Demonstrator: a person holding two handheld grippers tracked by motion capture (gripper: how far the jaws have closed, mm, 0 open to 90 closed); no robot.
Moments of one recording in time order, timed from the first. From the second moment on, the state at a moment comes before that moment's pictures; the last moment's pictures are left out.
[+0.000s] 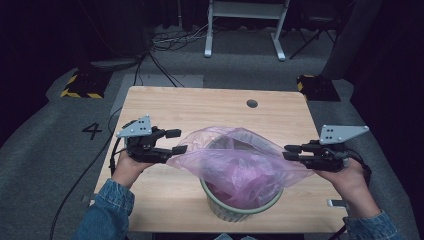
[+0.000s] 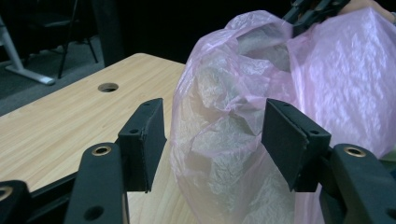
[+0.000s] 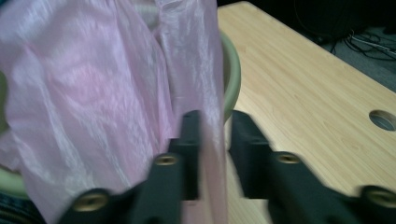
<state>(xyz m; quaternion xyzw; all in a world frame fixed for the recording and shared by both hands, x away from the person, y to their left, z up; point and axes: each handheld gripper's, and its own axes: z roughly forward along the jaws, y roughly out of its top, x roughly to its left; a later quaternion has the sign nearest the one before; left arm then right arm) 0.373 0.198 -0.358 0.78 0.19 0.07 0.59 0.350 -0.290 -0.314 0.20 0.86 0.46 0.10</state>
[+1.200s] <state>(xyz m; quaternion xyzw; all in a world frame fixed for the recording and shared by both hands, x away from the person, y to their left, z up) 0.393 0.173 -0.364 0.82 0.24 0.14 0.51 0.385 -0.295 -0.338 0.27 0.84 0.45 0.14</state>
